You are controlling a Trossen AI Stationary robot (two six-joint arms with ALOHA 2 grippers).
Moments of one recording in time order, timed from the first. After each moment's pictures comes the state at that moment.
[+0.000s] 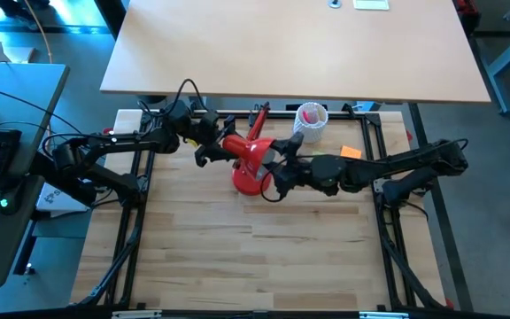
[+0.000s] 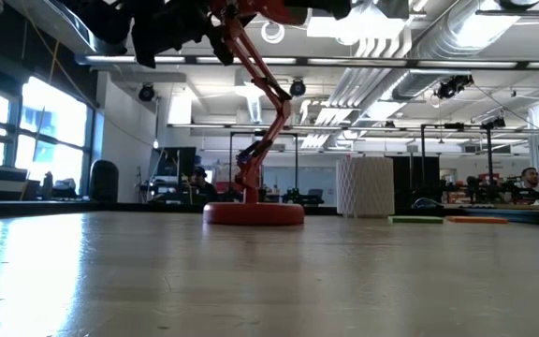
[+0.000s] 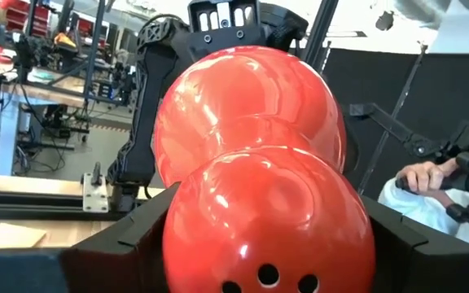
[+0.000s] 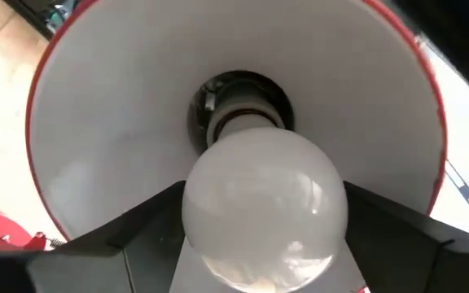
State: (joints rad) left arm 0.47 1.38 0.79 0.81 0.92 -0.45; right arm 0.15 1.44 1.12 0.22 0.68 -1.09
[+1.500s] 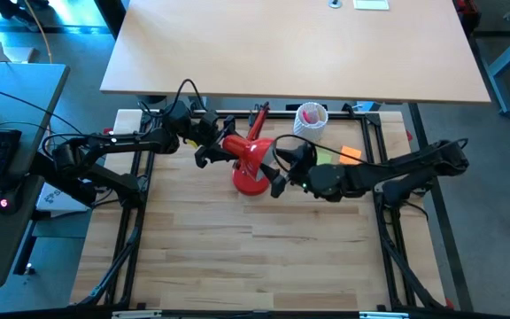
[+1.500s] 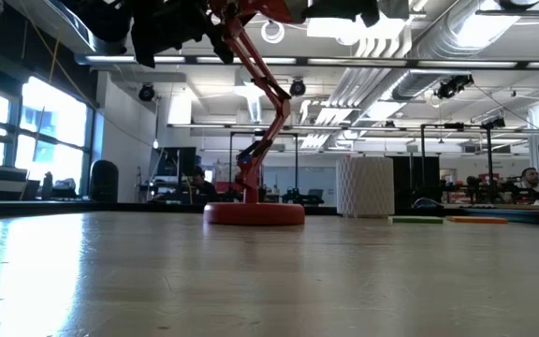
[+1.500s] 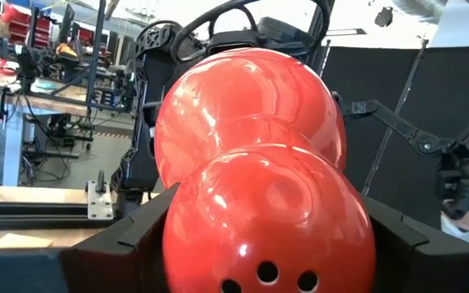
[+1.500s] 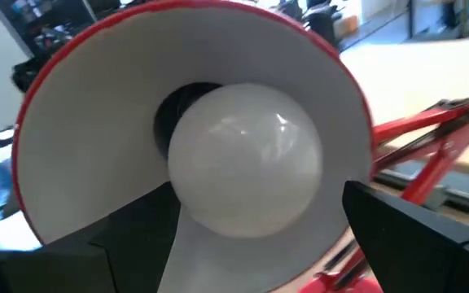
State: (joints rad) left arm 0.47 1.38 0.79 0.81 0.91 -0.40; right arm 0.21 1.44 1.13 0.10 0.78 0.50
